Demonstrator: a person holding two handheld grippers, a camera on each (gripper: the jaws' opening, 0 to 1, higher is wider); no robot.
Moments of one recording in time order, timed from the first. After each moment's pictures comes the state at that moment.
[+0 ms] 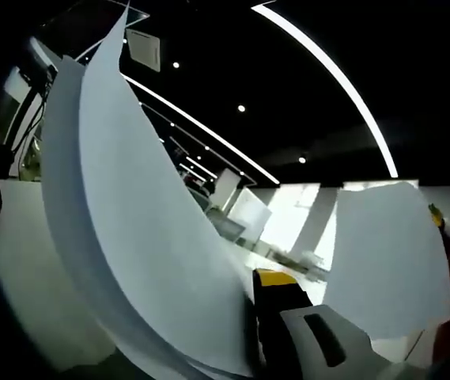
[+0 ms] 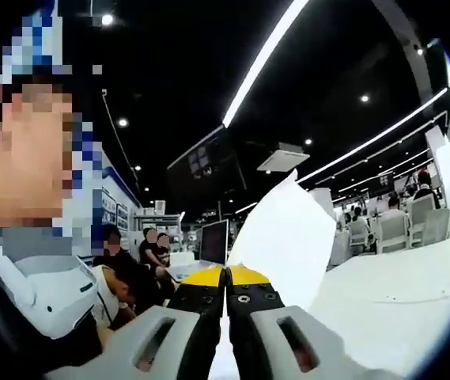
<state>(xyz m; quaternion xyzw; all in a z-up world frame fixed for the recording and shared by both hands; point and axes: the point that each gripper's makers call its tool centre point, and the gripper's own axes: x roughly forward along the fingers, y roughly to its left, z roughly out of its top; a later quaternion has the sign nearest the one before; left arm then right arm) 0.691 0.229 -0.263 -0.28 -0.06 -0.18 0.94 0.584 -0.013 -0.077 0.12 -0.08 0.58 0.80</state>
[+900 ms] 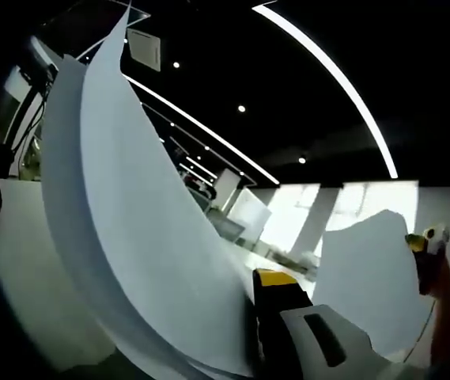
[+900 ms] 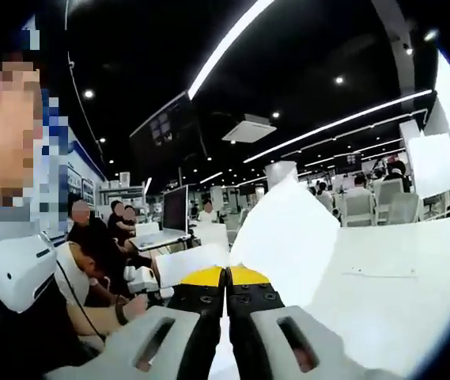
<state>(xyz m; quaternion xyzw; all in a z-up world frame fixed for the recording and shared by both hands) 0.691 0.229 -0.262 -0.28 -0.06 -0.19 0.94 0.628 -0.025 -0.132 0.07 0.01 0.51 0.86</state>
